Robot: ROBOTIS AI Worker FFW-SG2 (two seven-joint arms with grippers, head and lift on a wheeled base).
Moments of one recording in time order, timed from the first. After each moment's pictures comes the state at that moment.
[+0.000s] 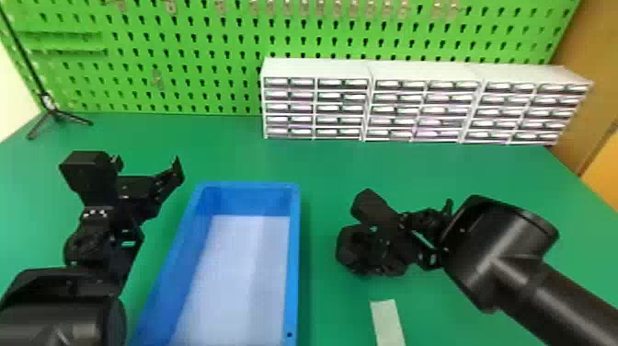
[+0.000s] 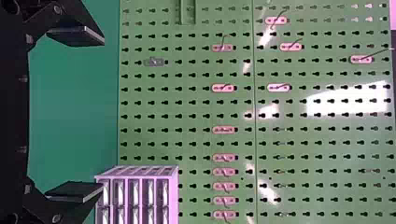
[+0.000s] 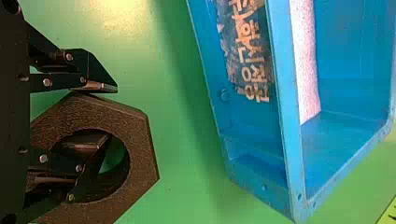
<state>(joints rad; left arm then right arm) -0.02 0.12 0.08 -1.69 0.10 0.08 -0.03 -0.52 -0.51 0.79 -1.52 -0.06 0.71 0.67</state>
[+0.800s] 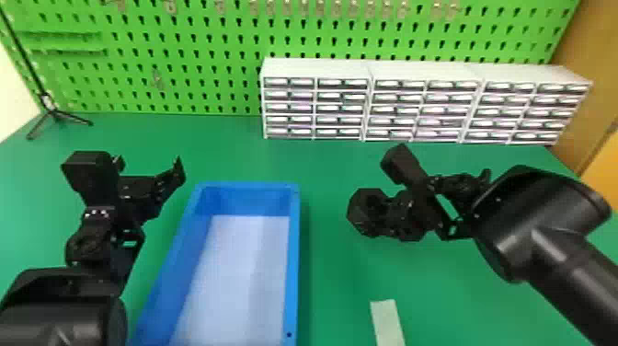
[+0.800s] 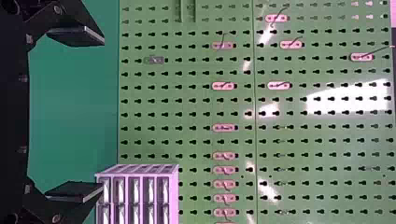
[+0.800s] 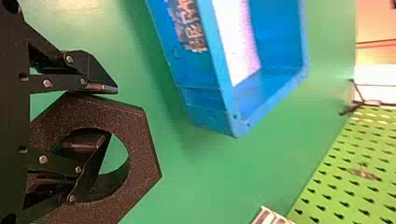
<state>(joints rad) -0.02 0.12 0.07 -1.69 0.10 0.08 -0.03 -0.49 -0.51 0.57 -1.62 -0.12 0.76 0.69</state>
